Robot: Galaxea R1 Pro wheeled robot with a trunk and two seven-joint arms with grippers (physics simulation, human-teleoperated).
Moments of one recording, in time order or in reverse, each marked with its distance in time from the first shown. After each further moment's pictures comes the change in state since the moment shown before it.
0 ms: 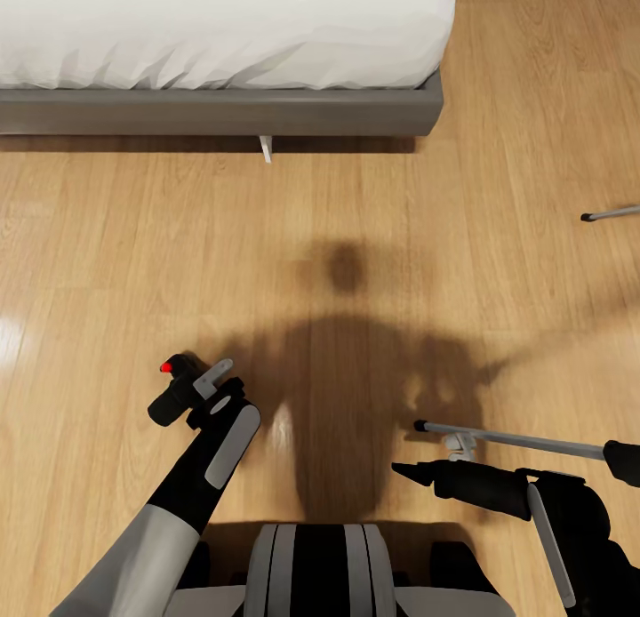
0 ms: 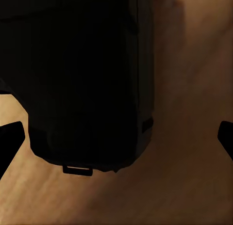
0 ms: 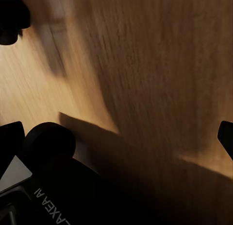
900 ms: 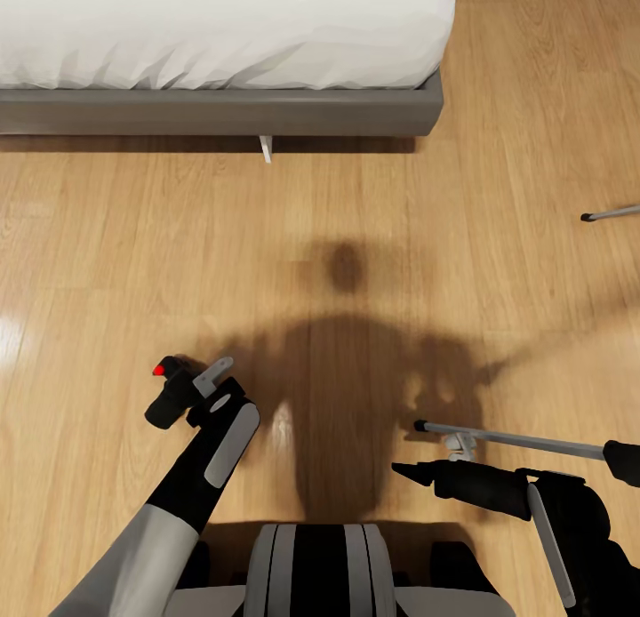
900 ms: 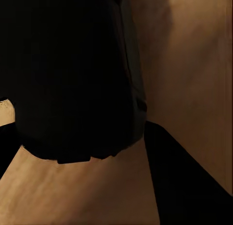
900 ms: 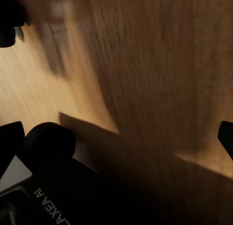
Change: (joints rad) left arm 0.000 0.001 -0.003 -0.018 0.003 -0.004 0.000; right arm 0.000 0.000 0.000 0.000 0.000 0.000 0.000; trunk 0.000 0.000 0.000
